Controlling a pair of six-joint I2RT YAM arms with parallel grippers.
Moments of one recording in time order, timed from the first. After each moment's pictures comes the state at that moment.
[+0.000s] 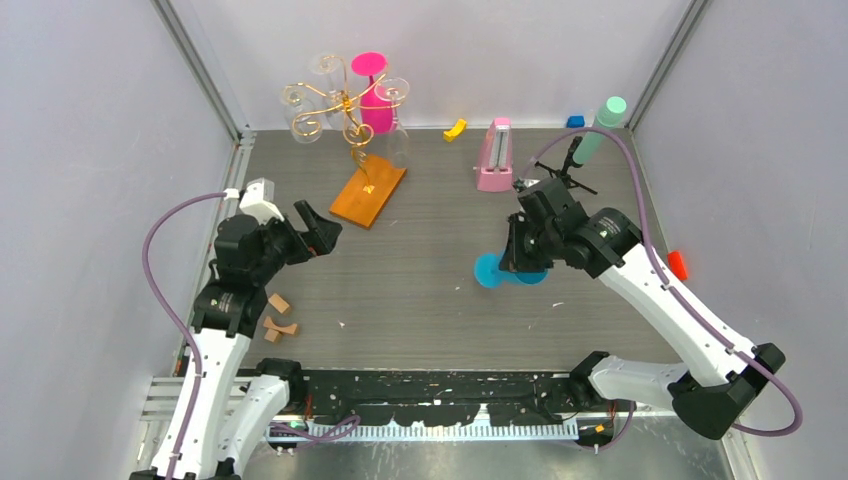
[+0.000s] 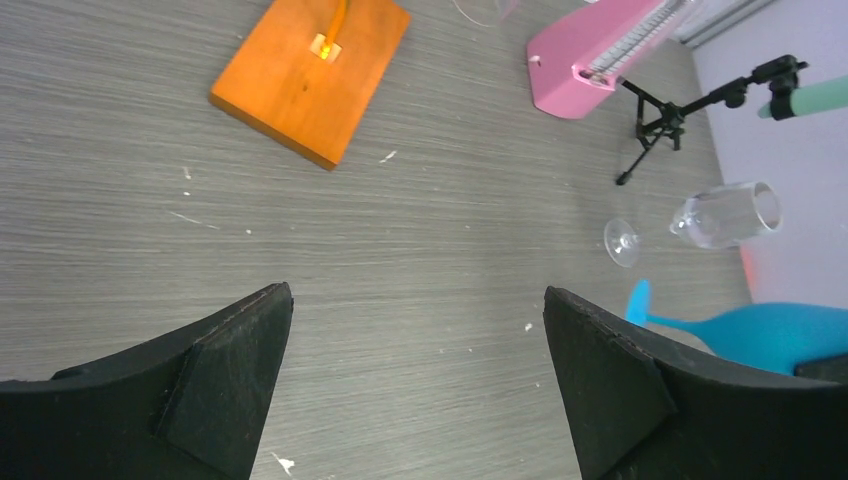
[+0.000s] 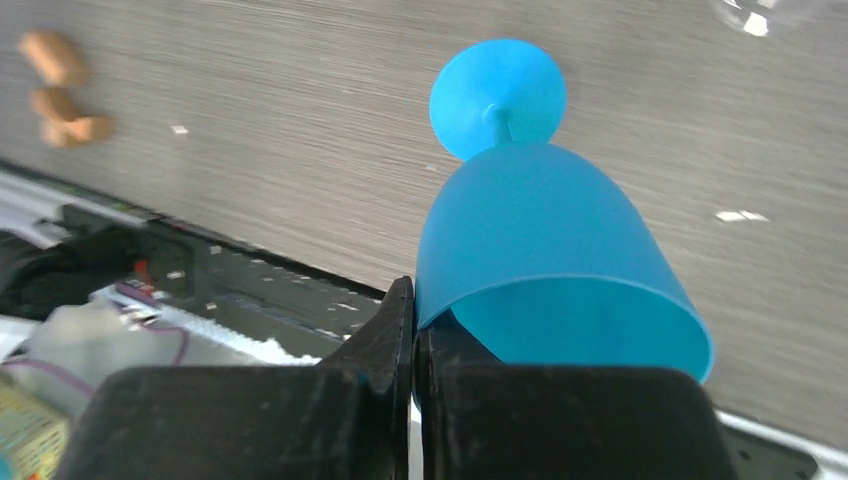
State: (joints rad) left arm -0.13 0.70 0.85 -0.49 0.20 -0.49; right arm 0.65 1.15 1.30 -1.05 -0.03 0.57
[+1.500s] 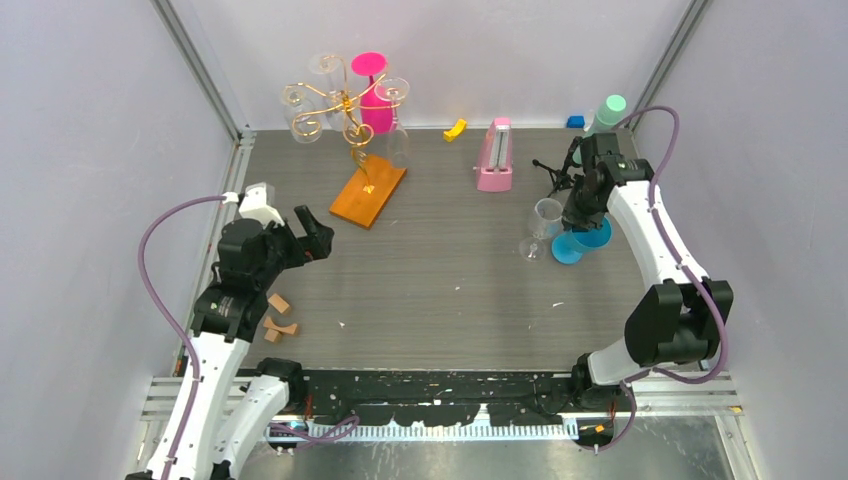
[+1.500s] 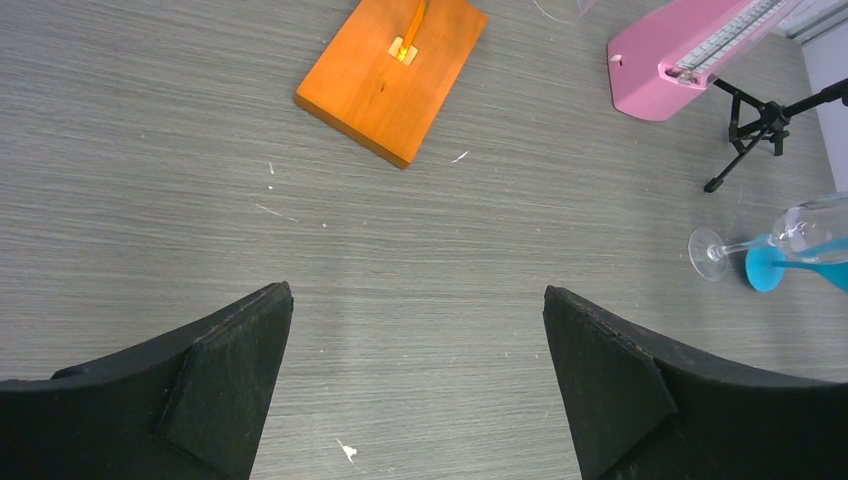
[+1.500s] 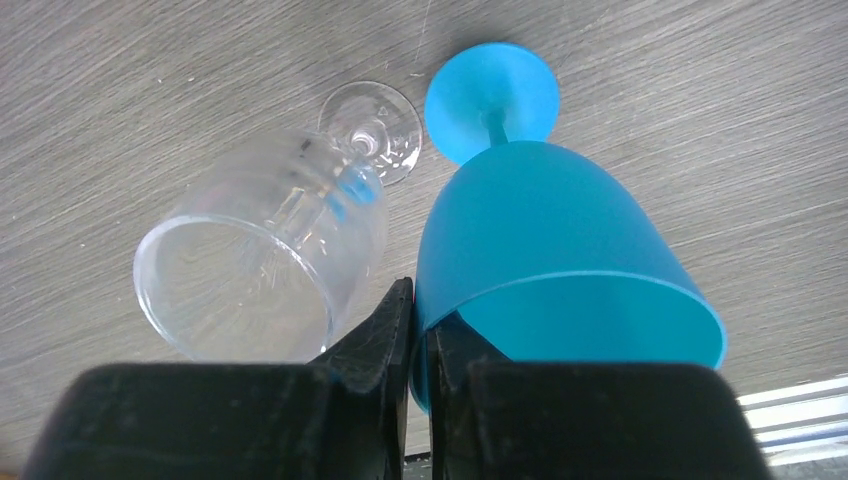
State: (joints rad) left arm -0.17 0.68 0.85 -0.55 0.02 -0.39; right arm 0.04 1.49 1.37 -1.04 0.10 0.47
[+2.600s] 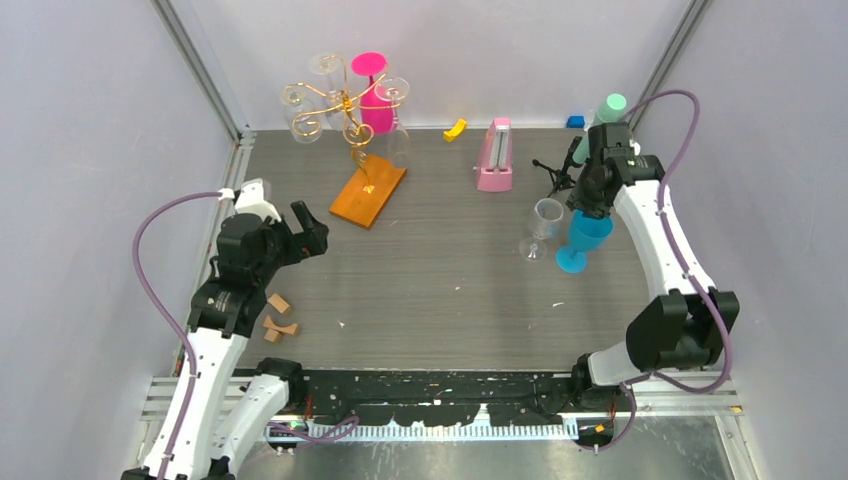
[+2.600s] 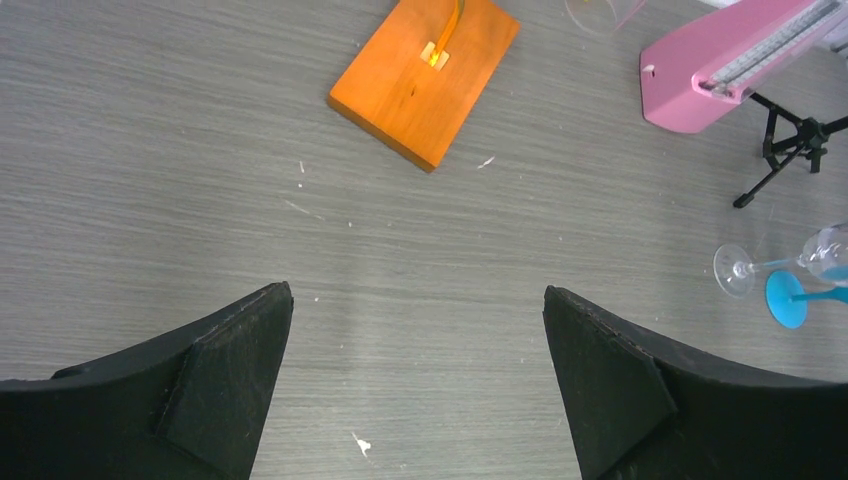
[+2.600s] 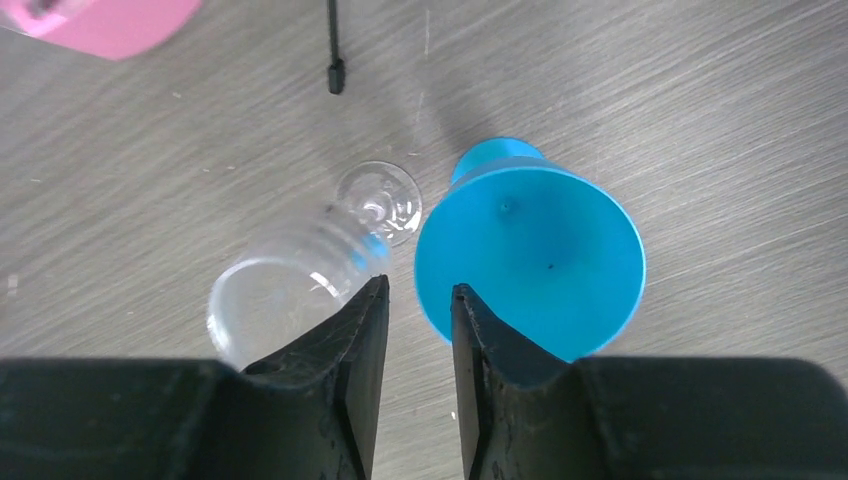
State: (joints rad) left arm -0.18 0.70 0.89 -0.60 -0.05 -0.39; right arm 0.04 1.49 1.43 -0.99 0.20 0.50
